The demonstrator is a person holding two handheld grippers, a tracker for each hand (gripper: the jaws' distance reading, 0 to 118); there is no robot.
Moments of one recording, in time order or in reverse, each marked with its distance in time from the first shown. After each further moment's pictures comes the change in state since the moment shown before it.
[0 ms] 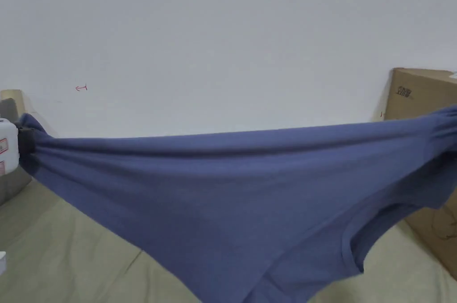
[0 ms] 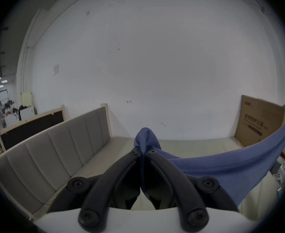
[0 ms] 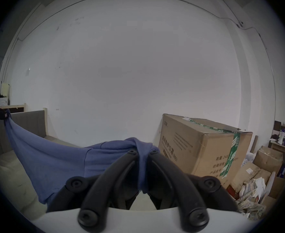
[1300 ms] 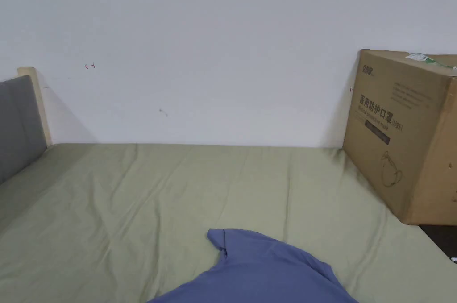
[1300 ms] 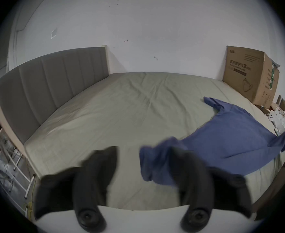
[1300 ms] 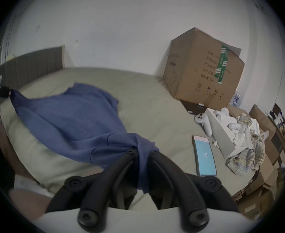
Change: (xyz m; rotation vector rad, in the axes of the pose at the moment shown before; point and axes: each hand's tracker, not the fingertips) left arm -0.035 -0.322 0.254 -0.389 -0.074 0.004; right arm -0.004 -0.312 0.318 -0.548 0.095 0.115
